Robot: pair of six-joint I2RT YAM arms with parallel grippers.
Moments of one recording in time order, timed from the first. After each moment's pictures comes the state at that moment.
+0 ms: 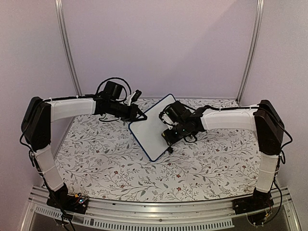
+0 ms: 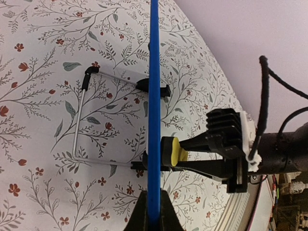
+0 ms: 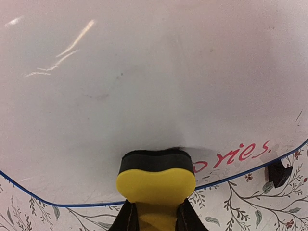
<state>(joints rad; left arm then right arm) -0.53 1.83 1.33 -0.24 0.61 -0.33 0.86 1.95 1.41 -0.44 0.13 0.19</state>
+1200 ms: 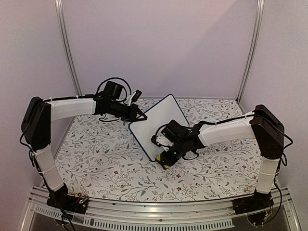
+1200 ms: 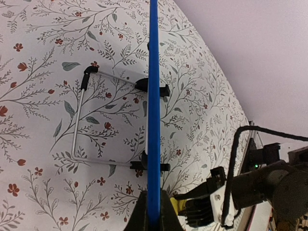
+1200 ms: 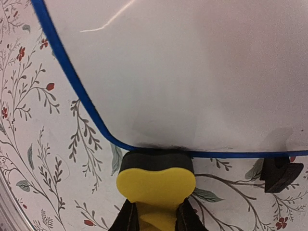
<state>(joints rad) -0.53 1.83 1.33 -0.24 0.61 -0.33 0.98 1.94 1.23 -0.37 -0.10 0.17</state>
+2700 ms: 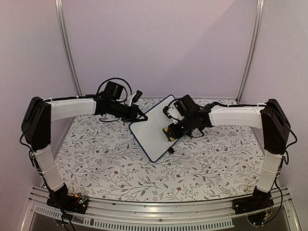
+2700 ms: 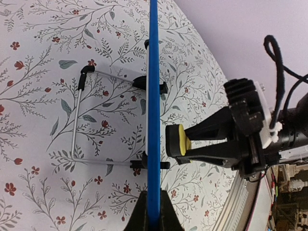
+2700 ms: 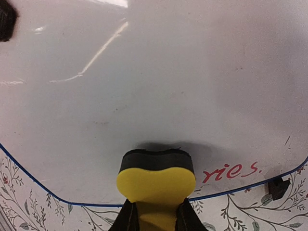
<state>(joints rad) -0.54 1.83 1.33 -0.24 0.62 -0.33 0.79 1.89 1.37 -0.37 -0.05 0.15</state>
